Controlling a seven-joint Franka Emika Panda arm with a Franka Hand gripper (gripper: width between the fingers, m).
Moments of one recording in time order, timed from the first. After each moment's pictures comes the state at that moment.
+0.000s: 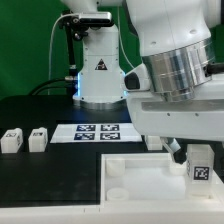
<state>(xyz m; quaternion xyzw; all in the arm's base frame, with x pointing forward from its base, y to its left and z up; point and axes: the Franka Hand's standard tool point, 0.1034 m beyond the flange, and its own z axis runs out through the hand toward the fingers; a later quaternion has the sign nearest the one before) 0.625 0.118 0.071 -0.93 0.35 0.01 0.13</state>
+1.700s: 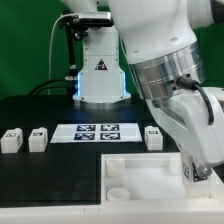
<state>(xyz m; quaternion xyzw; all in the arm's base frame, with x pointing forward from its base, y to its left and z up) 0.625 0.110 0.066 -0.74 0.65 0.08 0.14</state>
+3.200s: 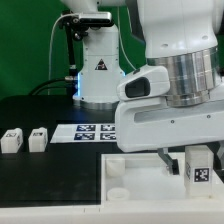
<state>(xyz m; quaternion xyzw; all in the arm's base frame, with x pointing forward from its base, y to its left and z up) 0.623 0.112 0.062 -0.99 0.14 -0.02 0.09</state>
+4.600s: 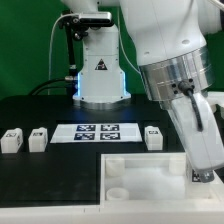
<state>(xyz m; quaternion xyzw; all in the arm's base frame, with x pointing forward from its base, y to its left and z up) 0.625 0.118 0.061 -0.68 0.71 0.07 0.13</state>
